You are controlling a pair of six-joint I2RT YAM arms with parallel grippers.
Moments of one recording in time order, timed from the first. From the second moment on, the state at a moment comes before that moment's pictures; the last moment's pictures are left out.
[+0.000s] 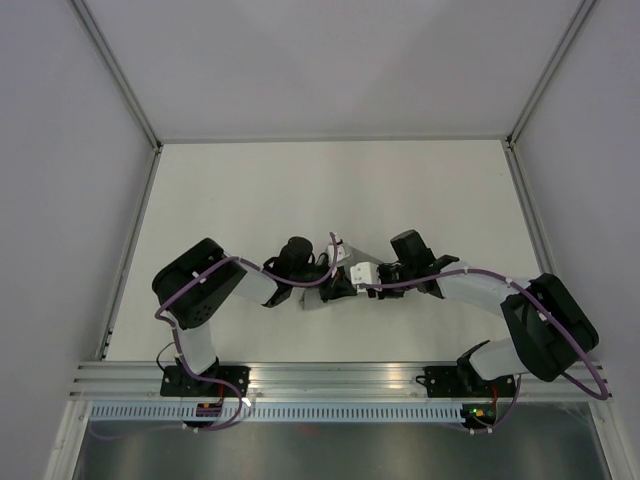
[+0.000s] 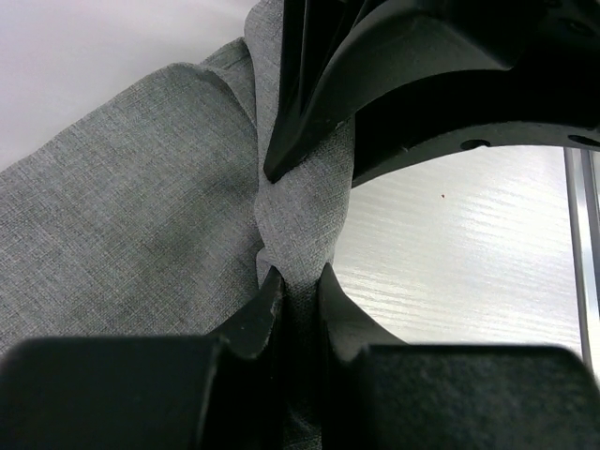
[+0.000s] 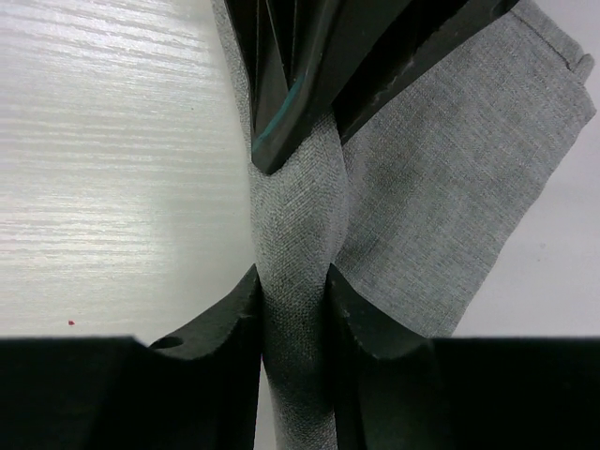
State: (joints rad) left arm -0.75 1.84 0.63 0.77 0.68 0.04; right arm 0.54 1.41 0.60 -0.17 -0.51 -1.04
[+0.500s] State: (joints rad) left arm -0.75 1.64 0.43 0.80 0.36 -0.12; right arm 0.54 1.44 0.65 -0.27 -0.50 -1.05
